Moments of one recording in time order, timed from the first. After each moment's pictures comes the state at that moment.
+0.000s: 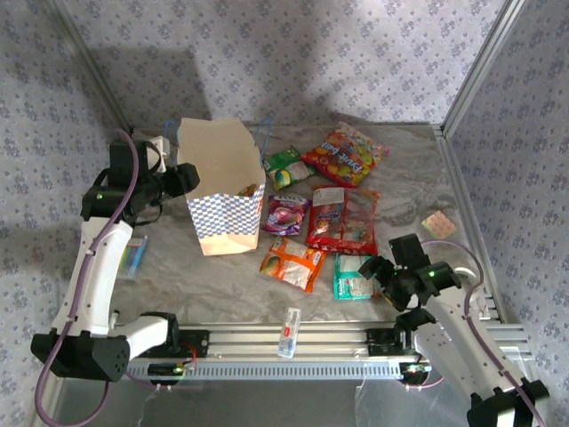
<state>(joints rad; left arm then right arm) -0.11 1.14 1.33 -0.90 0.22 -0.39 0.30 0.69 0.50 -1.04 -0.18 1.03</state>
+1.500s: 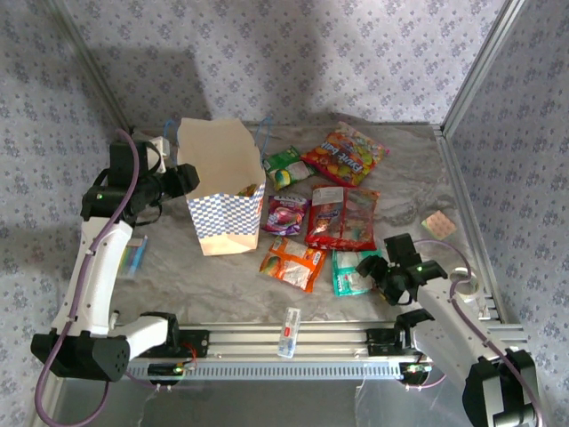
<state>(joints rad) -0.11 1.14 1.33 -0.90 0.21 -0.37 0.25 0.81 0.38 -0.75 -0.19 0.98</state>
